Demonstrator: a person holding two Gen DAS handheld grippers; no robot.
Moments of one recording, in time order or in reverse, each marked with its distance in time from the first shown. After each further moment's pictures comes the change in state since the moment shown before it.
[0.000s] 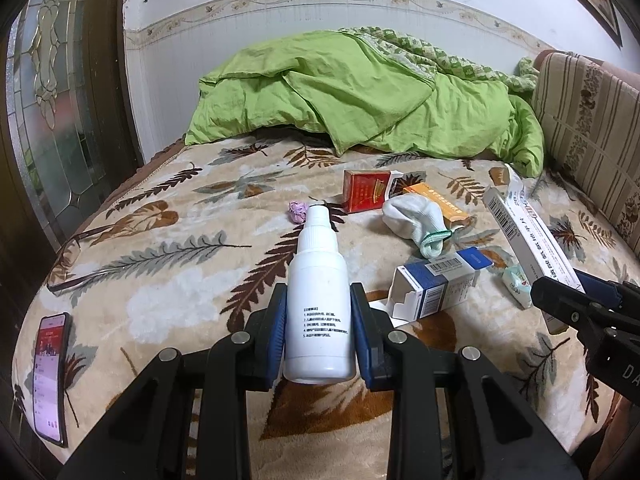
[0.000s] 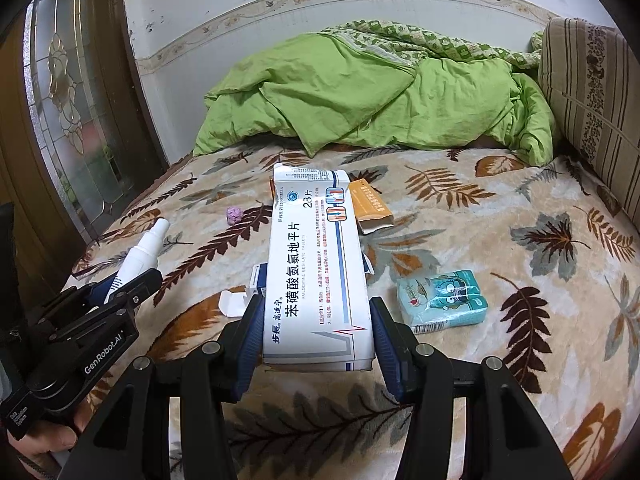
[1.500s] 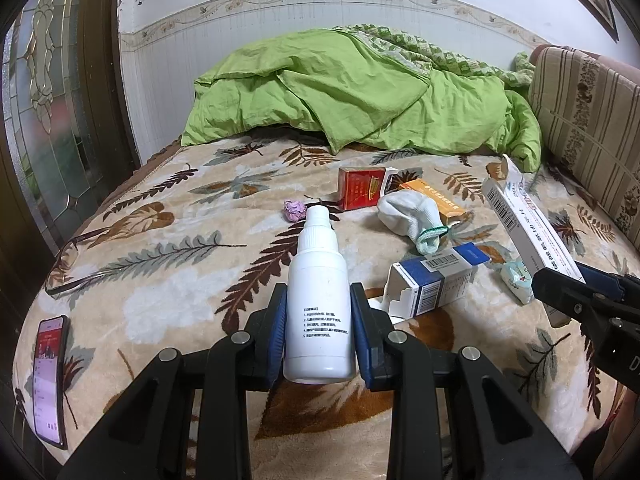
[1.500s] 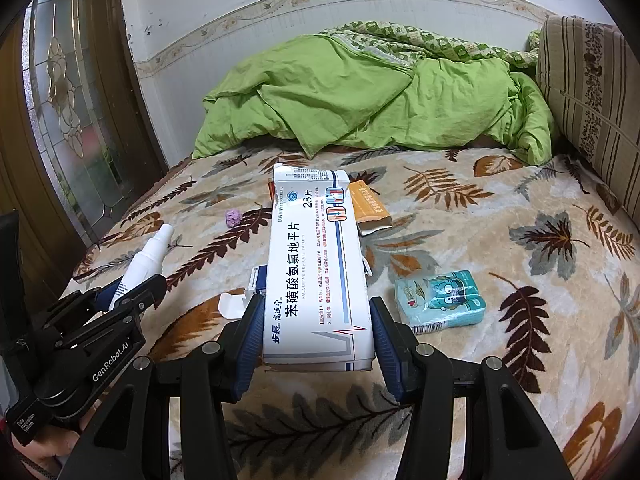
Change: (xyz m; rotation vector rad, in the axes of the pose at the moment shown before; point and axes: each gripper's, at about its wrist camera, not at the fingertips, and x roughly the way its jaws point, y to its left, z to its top) left arm 0.000 -0.005 0.000 0.007 0.000 0.005; right arm -0.002 -0.001 0.000 0.007 -0.008 -0.001
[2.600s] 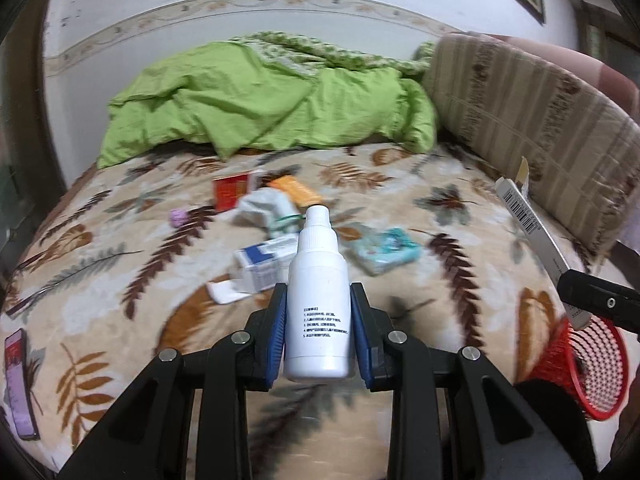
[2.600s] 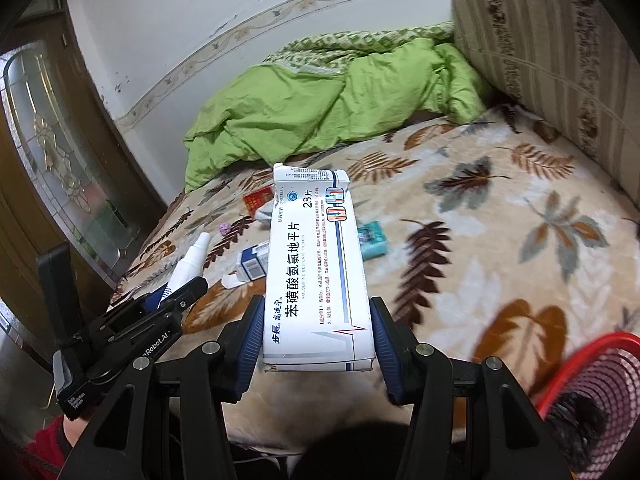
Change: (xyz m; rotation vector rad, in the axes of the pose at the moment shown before) left arm -0.070 -0.093 -0.013 0.145 0.016 -0.293; right arm -0.143 -0.073 -0.047 0.253 -0.022 0.006
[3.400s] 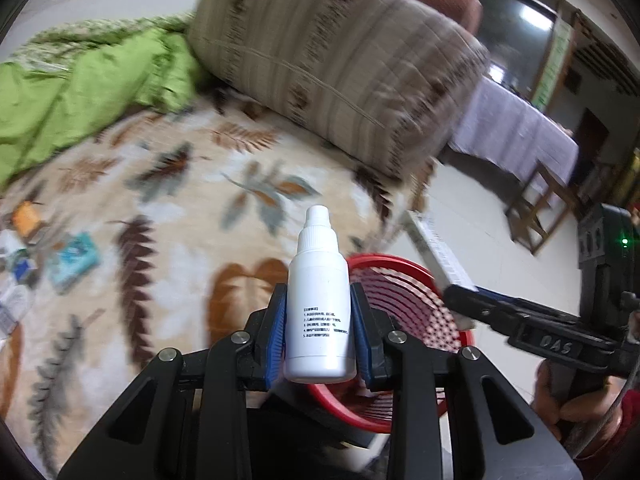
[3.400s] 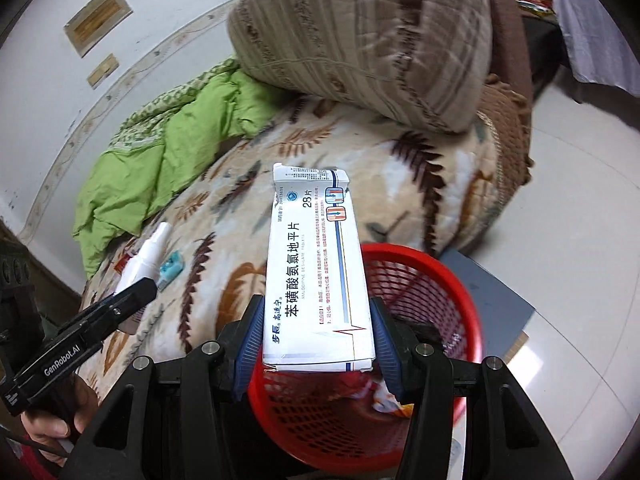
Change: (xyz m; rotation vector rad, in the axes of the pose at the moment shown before) left arm 0.001 -0.245 -0.002 0.271 0.233 -0.595; right arm -0.151 -0.176 -0.065 0.414 -0.061 -0.342
